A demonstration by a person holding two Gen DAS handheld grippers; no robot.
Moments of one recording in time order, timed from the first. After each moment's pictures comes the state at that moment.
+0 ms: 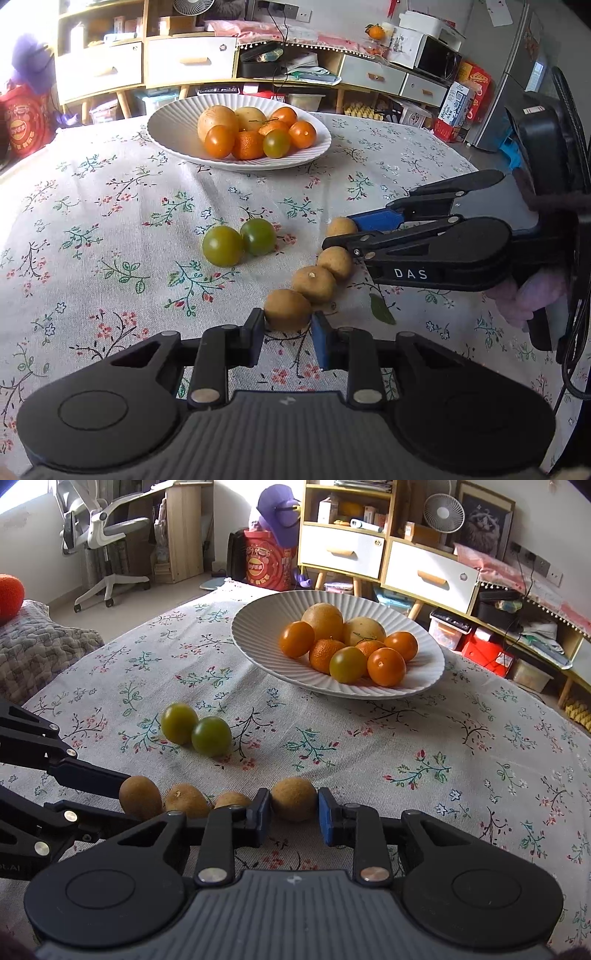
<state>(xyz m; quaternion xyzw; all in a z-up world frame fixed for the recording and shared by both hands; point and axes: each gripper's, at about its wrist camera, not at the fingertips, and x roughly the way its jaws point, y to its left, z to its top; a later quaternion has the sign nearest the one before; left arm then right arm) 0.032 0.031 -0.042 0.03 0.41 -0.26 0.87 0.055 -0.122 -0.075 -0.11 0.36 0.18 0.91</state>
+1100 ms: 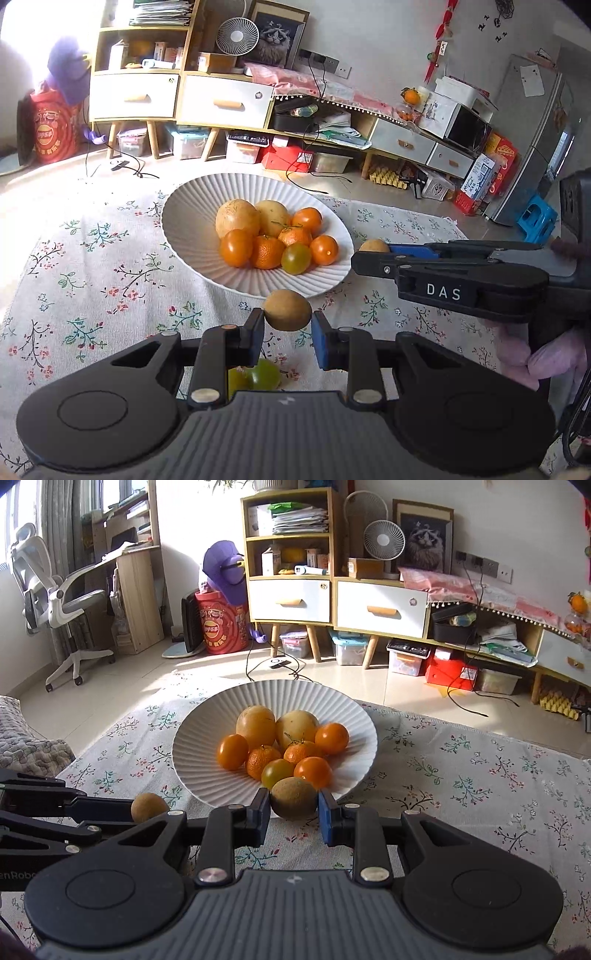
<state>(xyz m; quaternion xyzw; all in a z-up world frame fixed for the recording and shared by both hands) 0.084 0.017 -0.002 -0.05 0.36 -0.22 0.91 0.100 -0.155 -0.022 -0.02 0.30 0.13 0.94</state>
